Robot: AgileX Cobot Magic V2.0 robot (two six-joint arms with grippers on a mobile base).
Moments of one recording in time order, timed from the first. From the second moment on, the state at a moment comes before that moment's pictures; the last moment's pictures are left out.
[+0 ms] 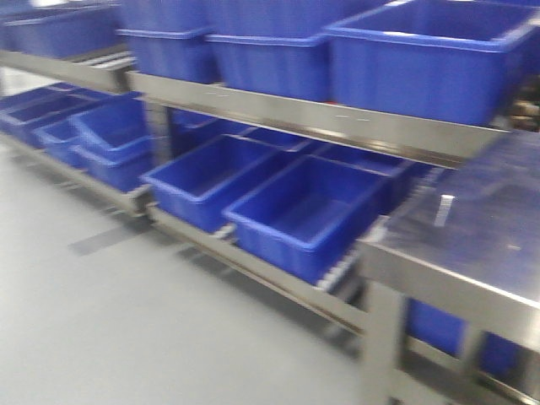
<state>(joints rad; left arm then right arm) -0.08 0.32 -0.44 0.06 0.27 -0.04 0.11 0.34 -0.37 0.04 0.20 0.01</state>
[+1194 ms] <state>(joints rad) -0.08 0.32 -0.44 0.07 0.27 -0.04 0.11 0.34 -0.37 0.04 0.20 0.01</state>
